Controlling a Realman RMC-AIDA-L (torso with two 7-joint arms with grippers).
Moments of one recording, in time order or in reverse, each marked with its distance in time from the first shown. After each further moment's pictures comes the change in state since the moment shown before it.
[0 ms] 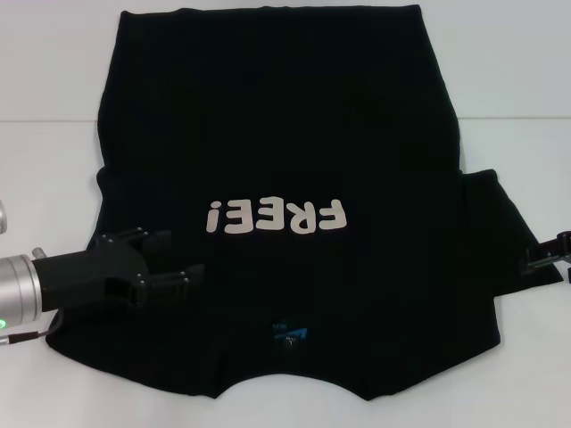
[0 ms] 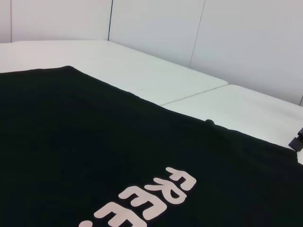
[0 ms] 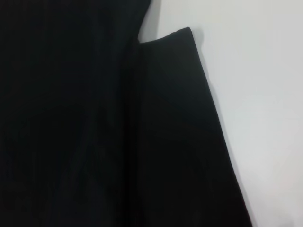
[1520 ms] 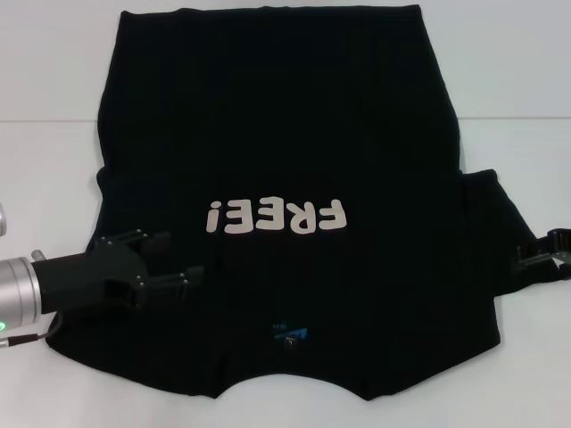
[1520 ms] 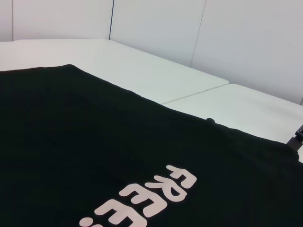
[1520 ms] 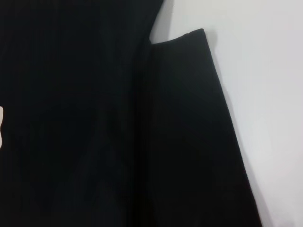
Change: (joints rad) left arm 0.005 -0.002 0.000 0.000 0.000 -0.002 0.002; right arm 0.017 0.006 -0.009 0.014 0.000 0.015 -0.001
